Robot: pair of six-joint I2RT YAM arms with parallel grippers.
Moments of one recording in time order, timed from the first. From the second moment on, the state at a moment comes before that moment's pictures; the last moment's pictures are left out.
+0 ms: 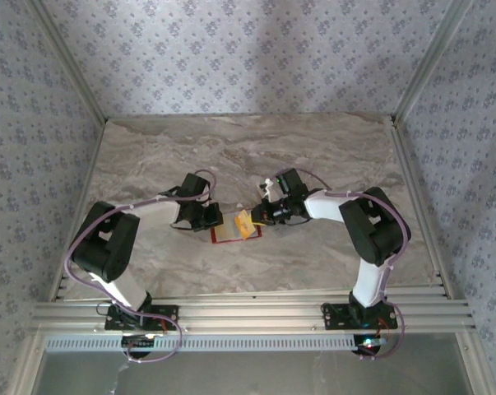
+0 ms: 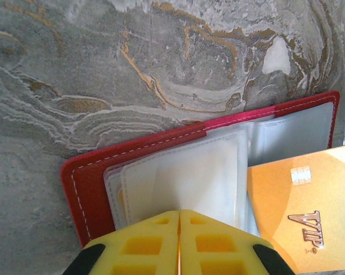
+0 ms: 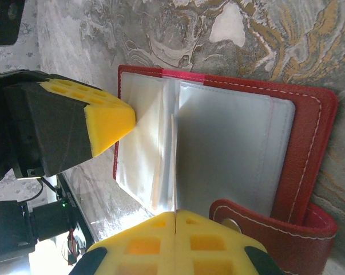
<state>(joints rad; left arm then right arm) -0.48 1.66 0.84 -0.30 0.35 -0.65 0.53 1.83 0.94 -0.05 -0.76 0.57</state>
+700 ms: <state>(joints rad) -0.47 1.66 0.83 -0.29 0.36 -0.65 0.53 1.83 0.94 -0.02 -0.77 0.57</state>
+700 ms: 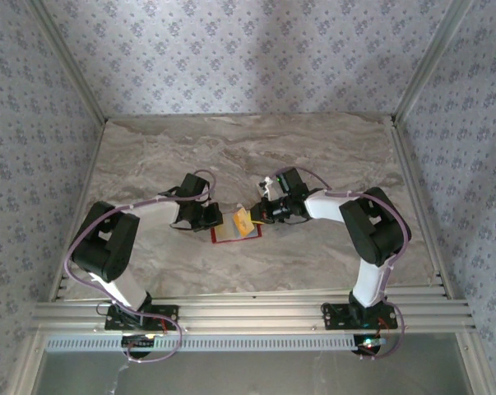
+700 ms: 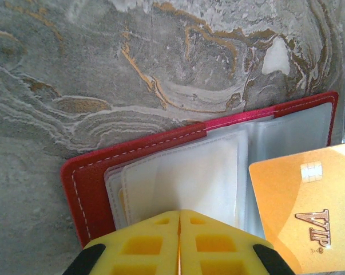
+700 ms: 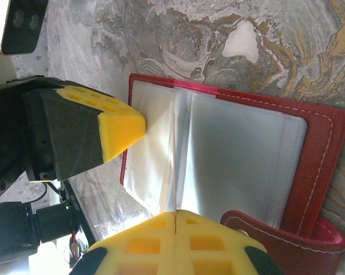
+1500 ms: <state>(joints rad) -0.46 1.66 0.83 -0.28 0.37 -0.65 0.53 1.87 0.96 -0.04 -0.78 0.56</state>
